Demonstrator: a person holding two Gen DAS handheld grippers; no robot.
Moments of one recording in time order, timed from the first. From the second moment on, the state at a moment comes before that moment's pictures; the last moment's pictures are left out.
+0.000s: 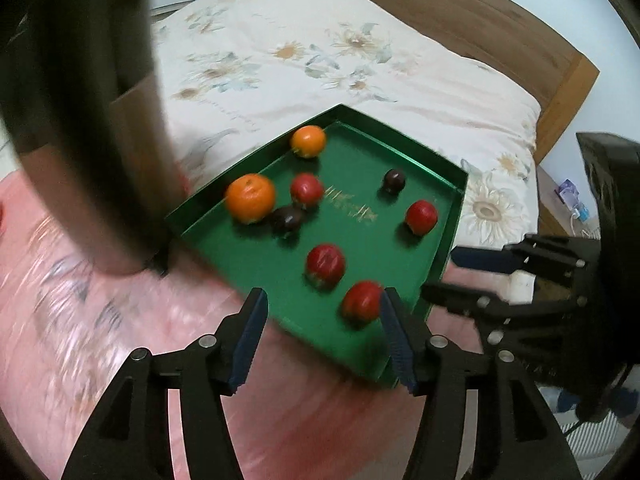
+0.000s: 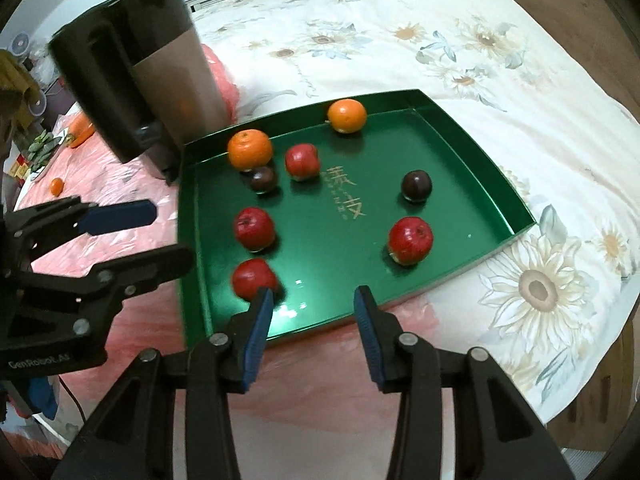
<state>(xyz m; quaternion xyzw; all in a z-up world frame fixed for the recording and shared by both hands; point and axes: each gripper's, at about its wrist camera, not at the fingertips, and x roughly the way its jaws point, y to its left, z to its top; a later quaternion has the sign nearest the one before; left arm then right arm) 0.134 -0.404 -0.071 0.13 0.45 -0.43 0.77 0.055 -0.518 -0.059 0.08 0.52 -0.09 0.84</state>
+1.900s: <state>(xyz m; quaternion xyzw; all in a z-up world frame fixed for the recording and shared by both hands) 0.209 -0.021 -0.070 0.02 0.52 -0.12 0.85 0.184 -0.178 -0.049 -0.02 0.53 0.16 0.83</state>
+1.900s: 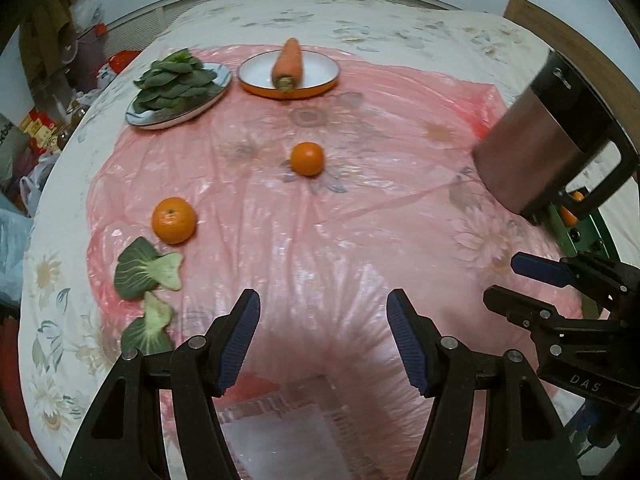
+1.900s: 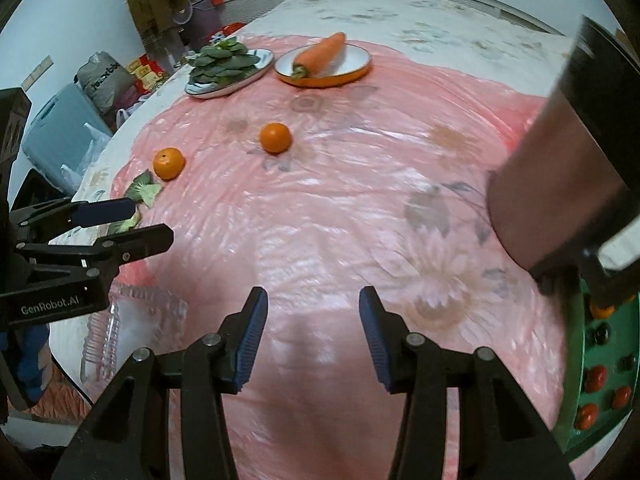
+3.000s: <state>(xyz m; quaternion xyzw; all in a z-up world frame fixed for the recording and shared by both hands) 0.292 0.089 -0.102 -0.01 0.50 -0.03 0.87 0.298 -0.096 -0.079 -0.03 0.50 0.22 0.84</state>
